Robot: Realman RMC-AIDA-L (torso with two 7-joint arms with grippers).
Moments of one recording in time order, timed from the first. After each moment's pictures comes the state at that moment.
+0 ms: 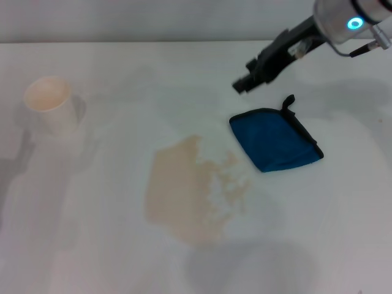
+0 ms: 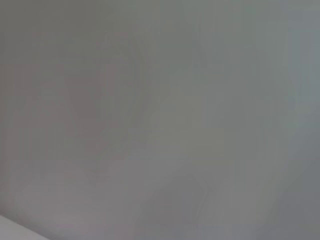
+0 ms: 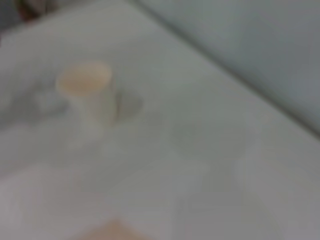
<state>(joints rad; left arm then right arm) -0.31 -2.09 0.88 -0.07 0.54 1.45 -0.69 0.95 1.89 -1.38 -0.80 -2.19 -1.27 2.30</state>
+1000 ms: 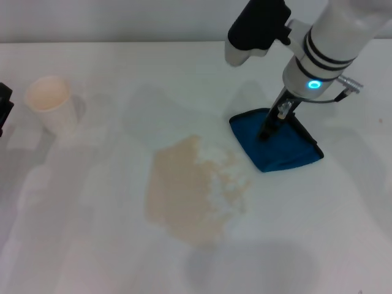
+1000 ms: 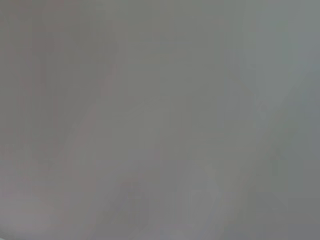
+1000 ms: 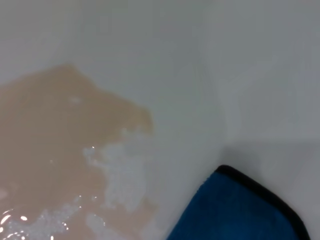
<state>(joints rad) -0.36 -2.08 0.90 -0.07 0.58 1.43 -0.69 1.07 2.03 -1.62 -0.62 -2.56 -1.16 2.54</state>
